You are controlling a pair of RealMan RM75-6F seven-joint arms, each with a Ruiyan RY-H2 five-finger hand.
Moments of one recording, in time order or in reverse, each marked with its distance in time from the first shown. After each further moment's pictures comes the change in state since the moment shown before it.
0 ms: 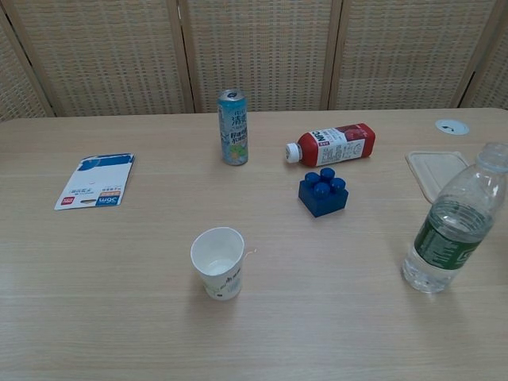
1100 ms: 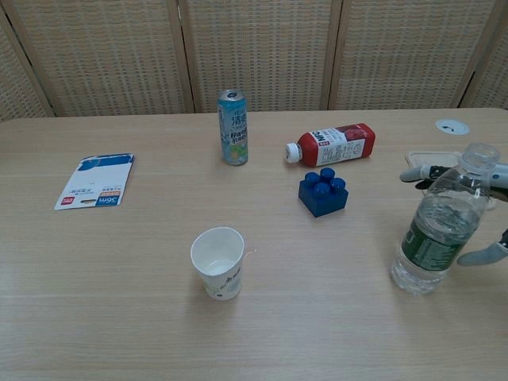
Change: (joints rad) left arm -0.020 -0.010 -0.022 -0.004 -0.062 -0.041 0.039; right arm 0.291 -0.322 -0.134 0.426 -0.155 -0.090 0.454
